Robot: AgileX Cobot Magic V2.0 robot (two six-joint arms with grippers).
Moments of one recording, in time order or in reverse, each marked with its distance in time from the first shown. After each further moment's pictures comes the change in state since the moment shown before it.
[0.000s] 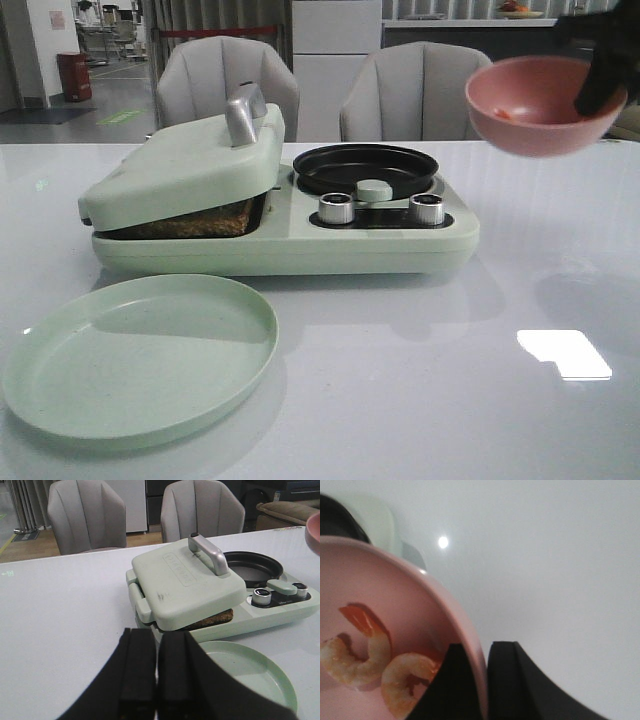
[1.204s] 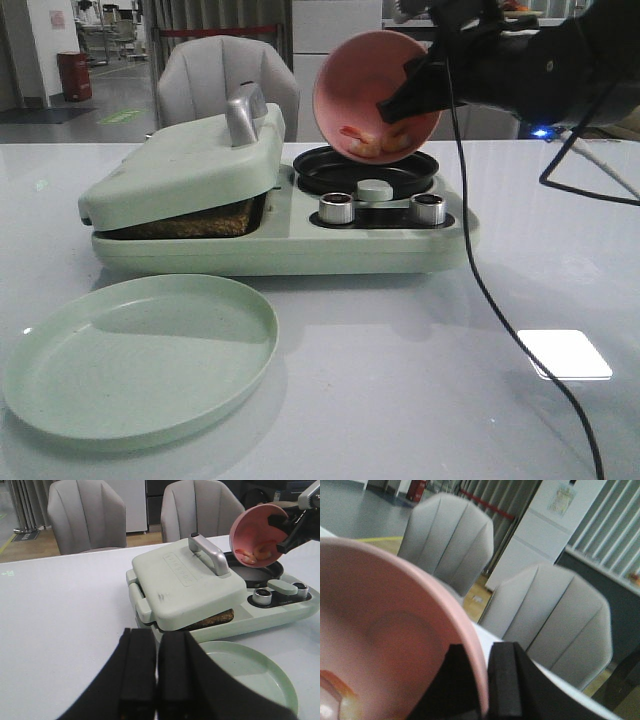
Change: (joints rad) left arm 0.000 0.000 0.000 0.000 0.000 0.000; right arm 0.359 0.234 0.317 -0.195 -1.514 -0.322
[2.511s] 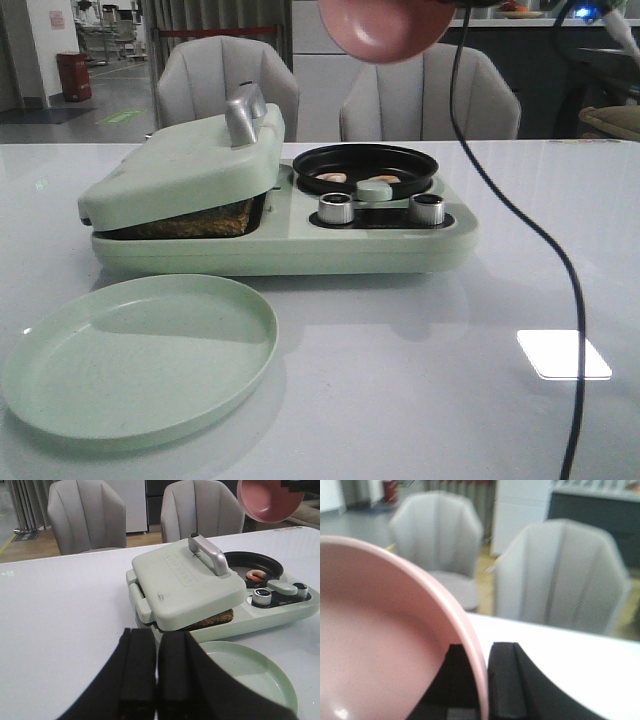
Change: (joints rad) left arm 0.000 0.000 0.000 0.000 0.000 0.000; right arm 0.001 -0.222 -0.165 0.378 0.574 0.062
